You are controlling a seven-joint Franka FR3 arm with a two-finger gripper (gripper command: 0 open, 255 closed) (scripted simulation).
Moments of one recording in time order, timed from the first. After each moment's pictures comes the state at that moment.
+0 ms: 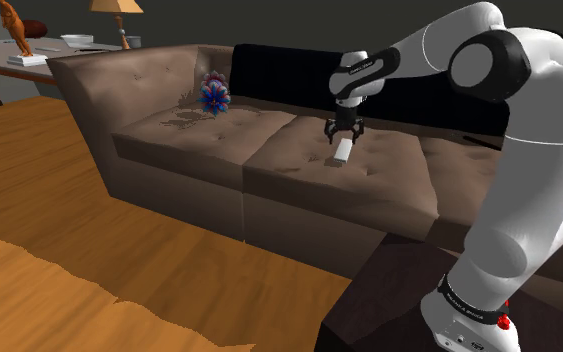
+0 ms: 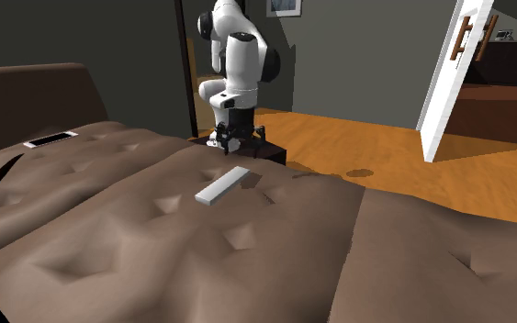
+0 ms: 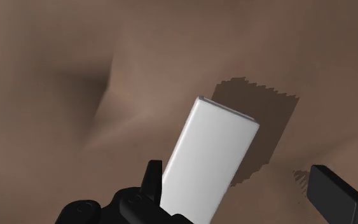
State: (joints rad) arm -0.32 0.26 -0.15 -1.82 -0.01 2.05 0.37
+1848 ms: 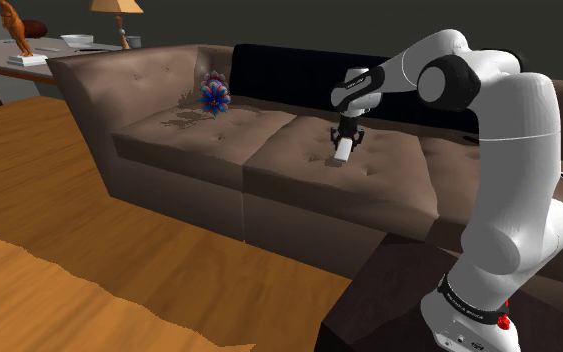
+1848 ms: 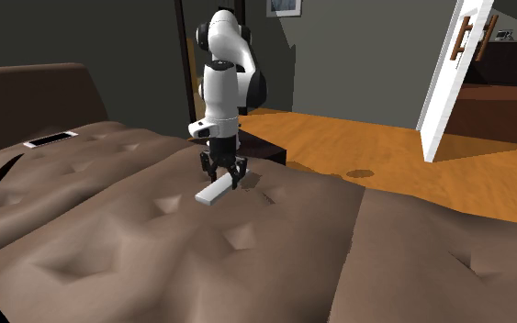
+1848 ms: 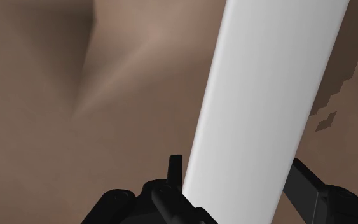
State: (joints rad) arm -0.39 0.49 -0.19 -1.66 0.06 2.14 0.43
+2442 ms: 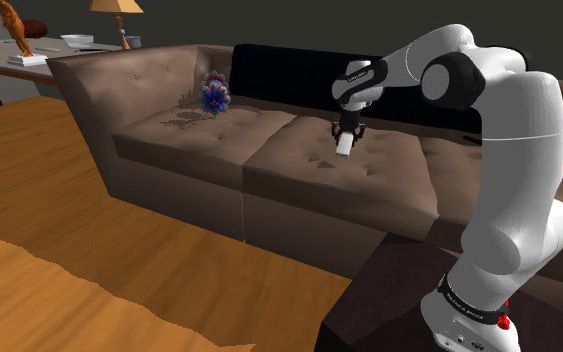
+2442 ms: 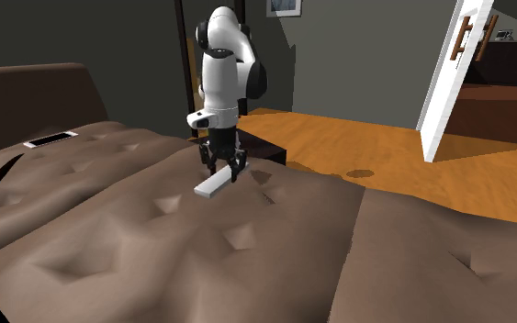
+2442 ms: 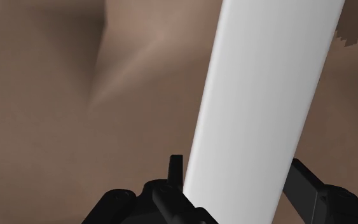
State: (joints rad) arm -0.39 0.46 -0.19 -1.63 0.06 2.09 0.43
